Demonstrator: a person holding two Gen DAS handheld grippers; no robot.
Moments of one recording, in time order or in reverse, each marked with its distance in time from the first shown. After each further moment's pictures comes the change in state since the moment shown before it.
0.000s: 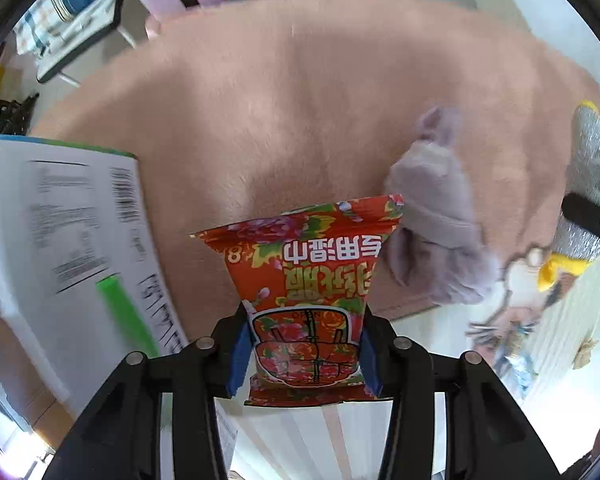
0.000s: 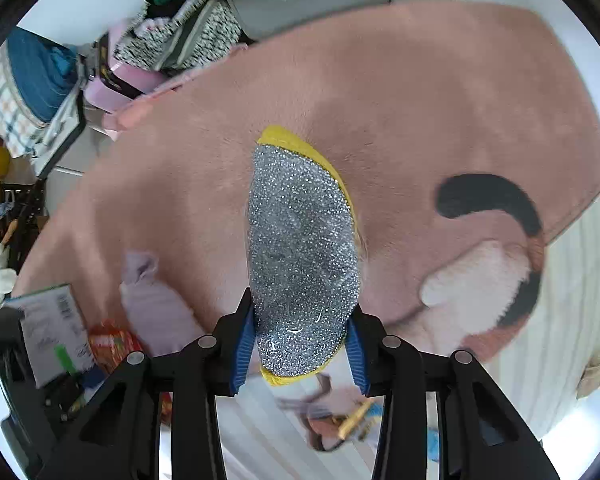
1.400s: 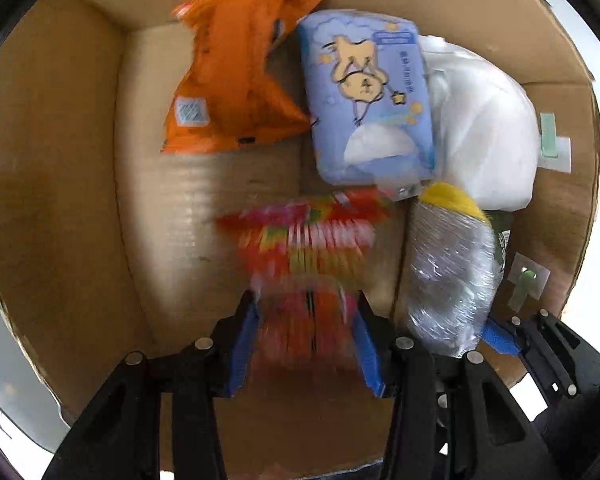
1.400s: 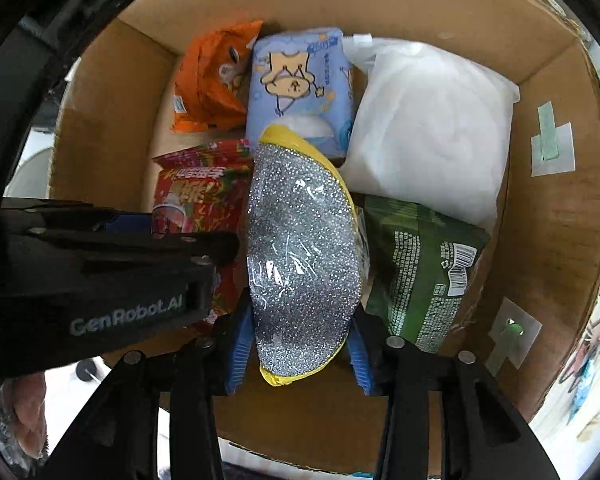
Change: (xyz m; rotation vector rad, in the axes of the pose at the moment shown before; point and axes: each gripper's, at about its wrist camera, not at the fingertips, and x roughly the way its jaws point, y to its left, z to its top) left arm -0.001 0.329 -0.110 -0.197 0.164 -0.194; right arm 0.061 0.393 -0.252 -0.593 0.184 0.038
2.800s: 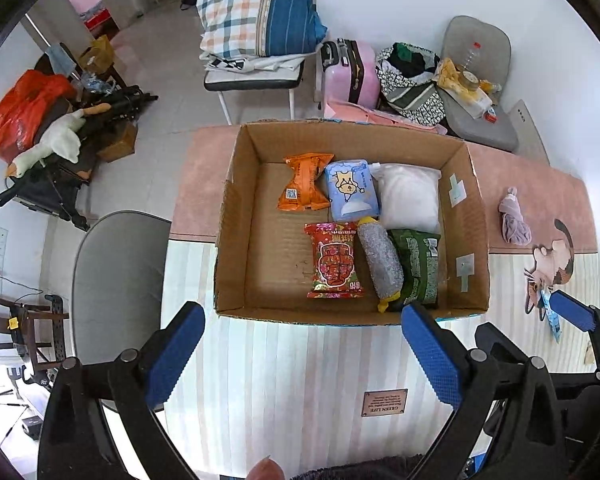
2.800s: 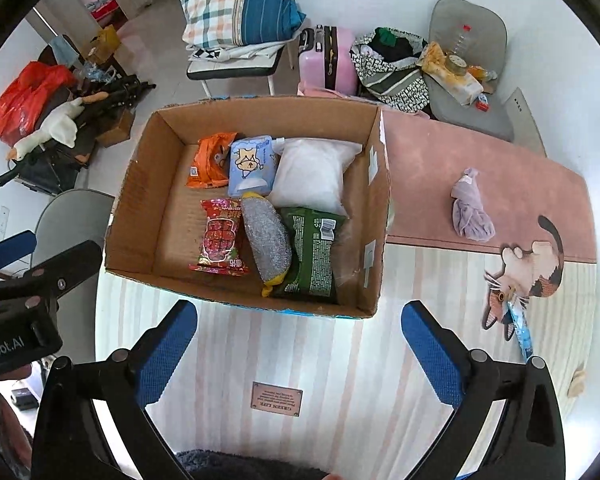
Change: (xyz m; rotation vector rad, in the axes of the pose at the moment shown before) left arm -0.156 -0.044 -0.188 -0.008 -0.610 0.218; right arm -0.176 -0.013 -0.145 0.067 -0.389 -0.153
